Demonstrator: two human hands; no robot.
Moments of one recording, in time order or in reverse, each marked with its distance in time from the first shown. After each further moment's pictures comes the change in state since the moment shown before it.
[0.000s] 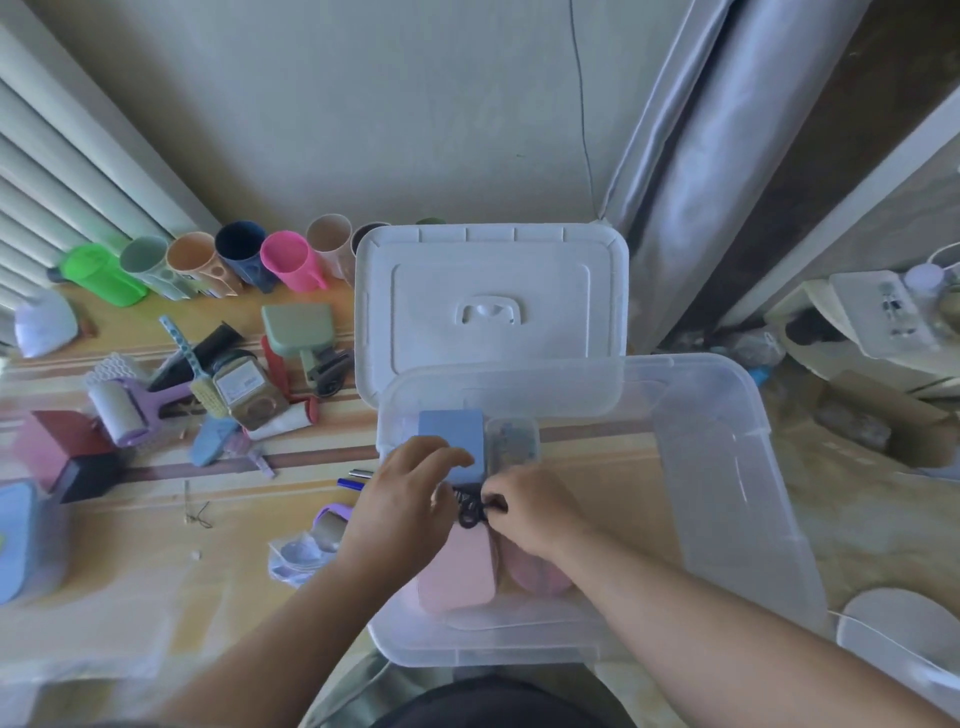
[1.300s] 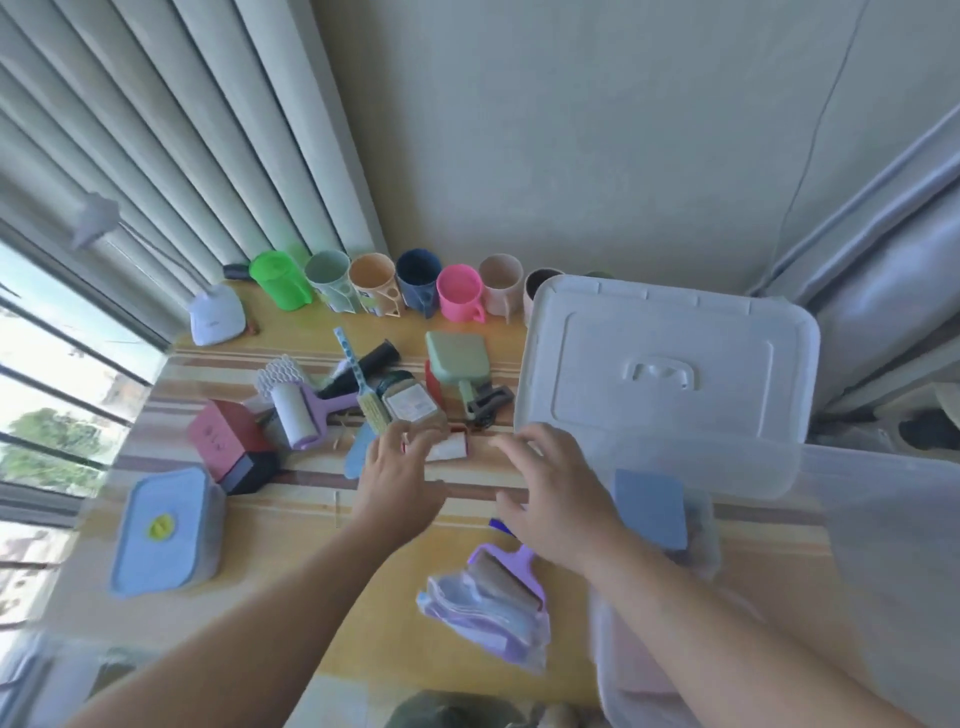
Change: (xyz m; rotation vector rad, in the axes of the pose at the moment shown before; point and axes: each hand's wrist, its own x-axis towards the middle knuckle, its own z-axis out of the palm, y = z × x) left_hand -0.005 -0.252 -0.092 0.150 -0.135 -0.423; right_hand 0.094 -0.213 0.015 -0.045 0.259 -0.246
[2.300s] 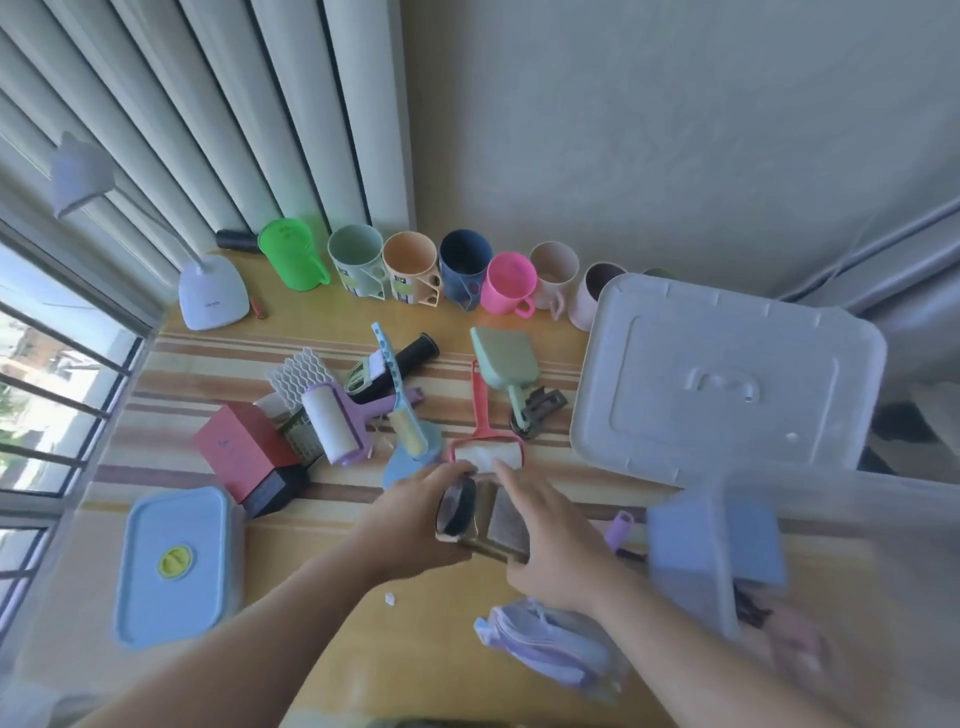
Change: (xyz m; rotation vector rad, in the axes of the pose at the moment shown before) left_hand 0.029 -0.104 -0.030 -0.210 -0.370 0.272; right_hand 0.053 -0.056 0.085 0.017 -0.430 0.190
